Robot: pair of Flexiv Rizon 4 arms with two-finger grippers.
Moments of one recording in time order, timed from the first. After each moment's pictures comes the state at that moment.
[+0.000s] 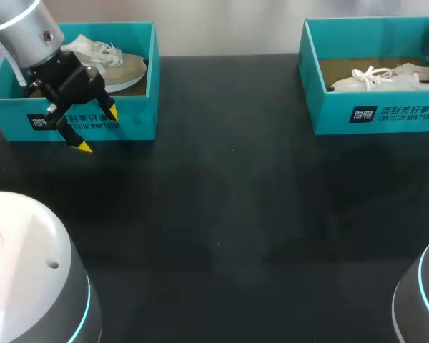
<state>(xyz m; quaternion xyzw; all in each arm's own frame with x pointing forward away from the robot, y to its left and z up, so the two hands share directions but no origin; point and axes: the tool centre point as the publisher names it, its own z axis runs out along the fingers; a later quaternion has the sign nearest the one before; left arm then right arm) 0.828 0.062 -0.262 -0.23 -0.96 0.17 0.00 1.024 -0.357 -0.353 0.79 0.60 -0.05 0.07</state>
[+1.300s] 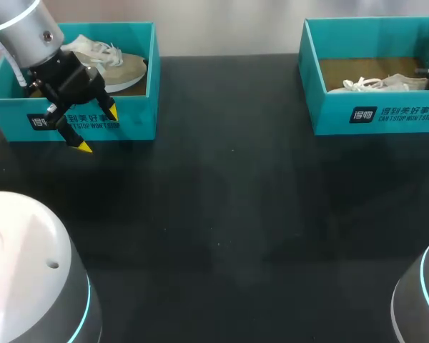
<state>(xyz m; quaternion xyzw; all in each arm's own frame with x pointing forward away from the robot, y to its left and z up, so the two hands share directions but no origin) 0.828 0.062 -0.262 -0.23 -0.96 0.17 0.00 1.024 -0.341 -0.389 0.78 0.62 -0.05 0.04</state>
